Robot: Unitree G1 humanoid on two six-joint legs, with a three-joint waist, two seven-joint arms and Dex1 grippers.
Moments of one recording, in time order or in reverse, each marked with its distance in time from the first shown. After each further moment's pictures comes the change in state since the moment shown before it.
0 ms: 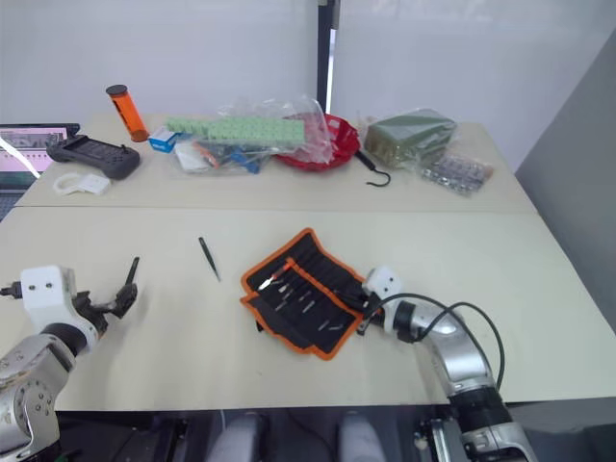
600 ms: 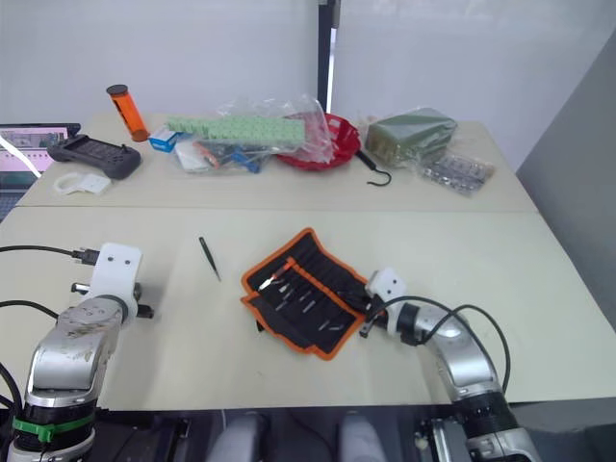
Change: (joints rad) left arm -0.234 0.186 -0.434 0.008 0.272 0.354 0.230; right arm 0.041 -0.018 -0.007 -0.056 0.004 0.012 -0.017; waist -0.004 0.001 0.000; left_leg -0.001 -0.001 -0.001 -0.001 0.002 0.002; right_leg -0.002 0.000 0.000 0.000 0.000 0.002
